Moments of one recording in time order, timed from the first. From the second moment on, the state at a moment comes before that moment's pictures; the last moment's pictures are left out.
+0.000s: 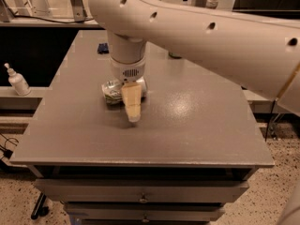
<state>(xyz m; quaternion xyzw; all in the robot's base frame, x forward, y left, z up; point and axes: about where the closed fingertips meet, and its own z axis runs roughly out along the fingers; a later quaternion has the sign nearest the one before) 0.557 0.059 0.837 -0.79 0.61 -0.04 0.09</state>
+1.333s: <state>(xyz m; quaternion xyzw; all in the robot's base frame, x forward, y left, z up) 0.554 0.048 0.834 -0.78 0.62 -0.02 0.09</state>
